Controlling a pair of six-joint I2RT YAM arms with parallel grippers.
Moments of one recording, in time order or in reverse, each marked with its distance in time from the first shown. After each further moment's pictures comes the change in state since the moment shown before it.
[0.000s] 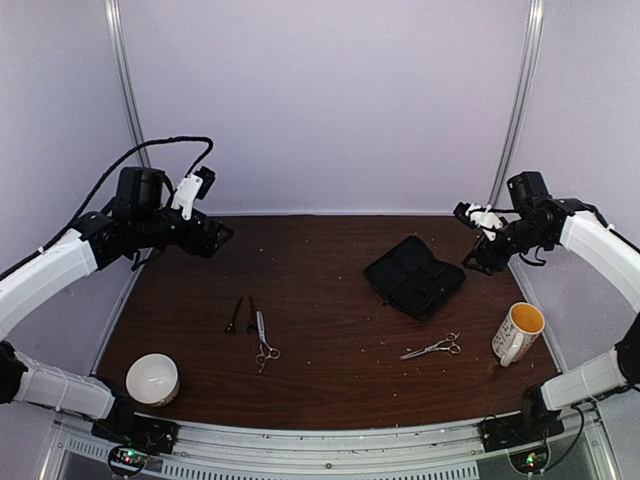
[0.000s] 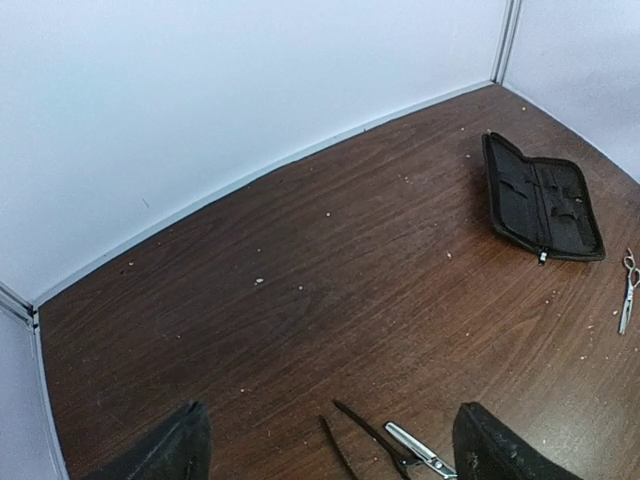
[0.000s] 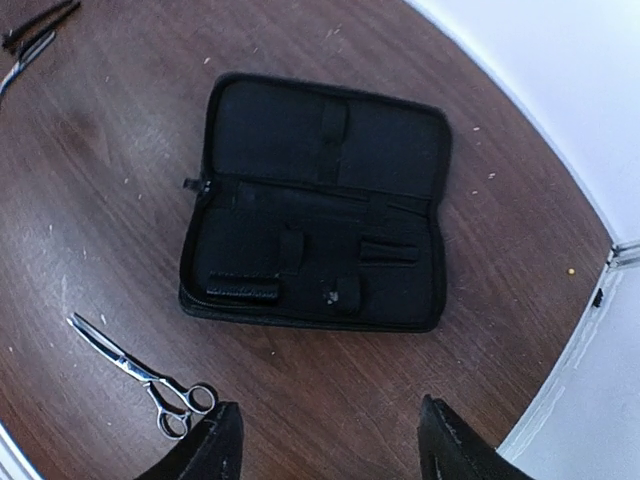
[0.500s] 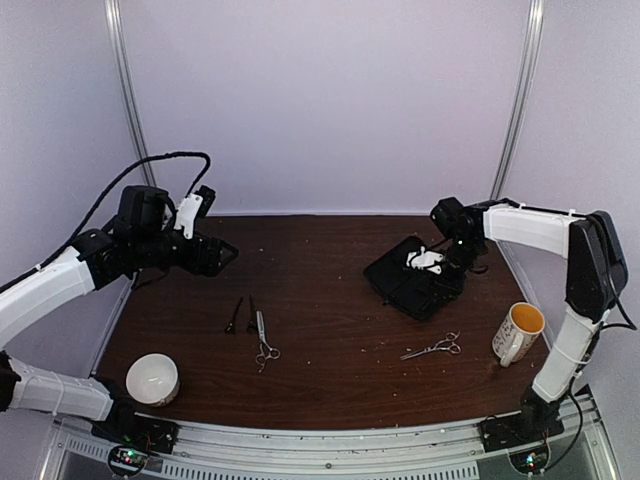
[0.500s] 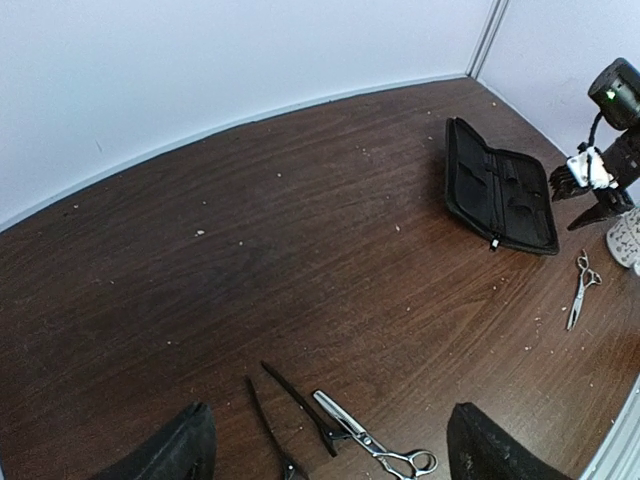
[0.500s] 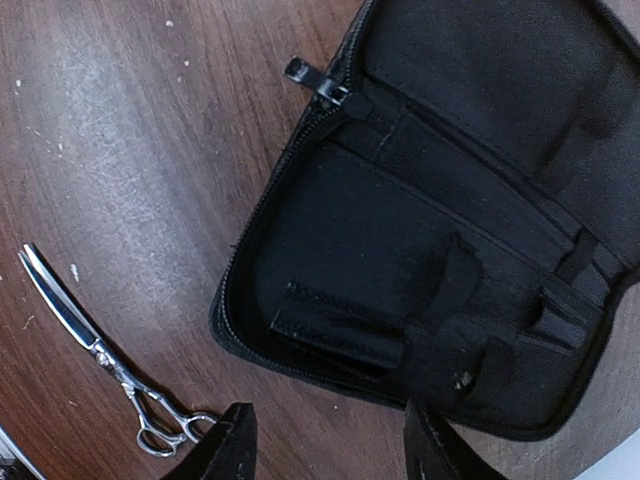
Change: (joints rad) left arm -0.084 -0.087 -0.113 0.000 0.009 -0.190; right arm 0.249 0.471 0.160 -0.124 0.170 -0.214
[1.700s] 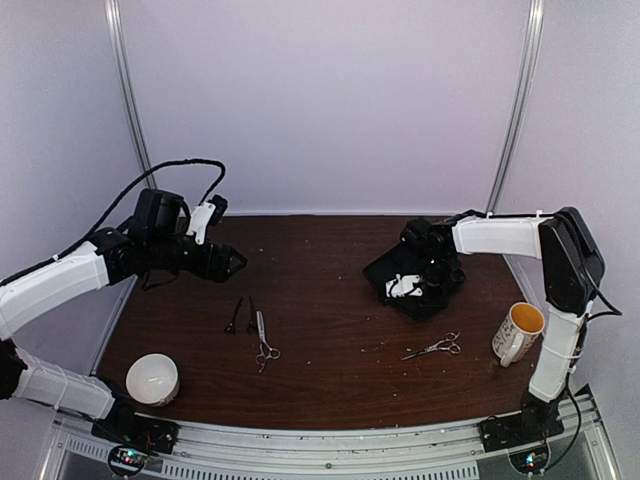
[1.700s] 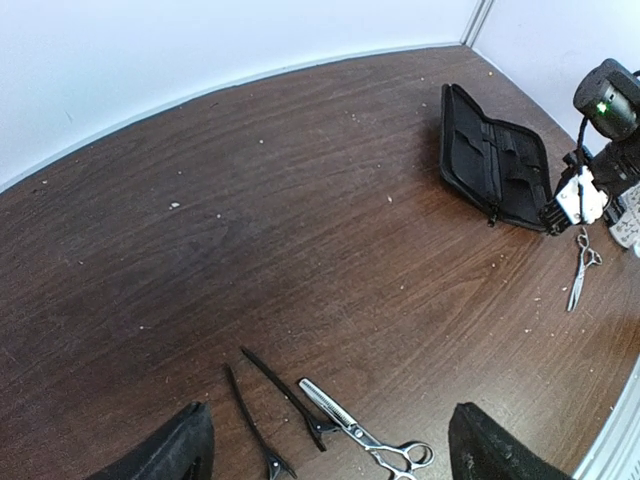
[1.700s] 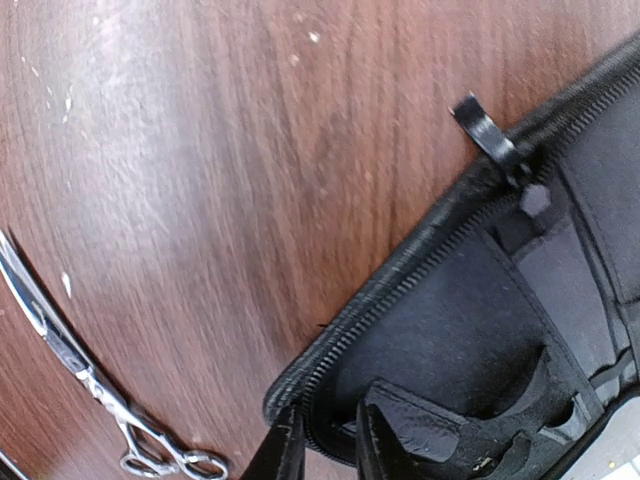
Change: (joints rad) left arm -0.001 0.098 0.002 0.004 0.050 -0.008; right arm 0.146 0.148 0.024 -0.002 0.114 -0.147
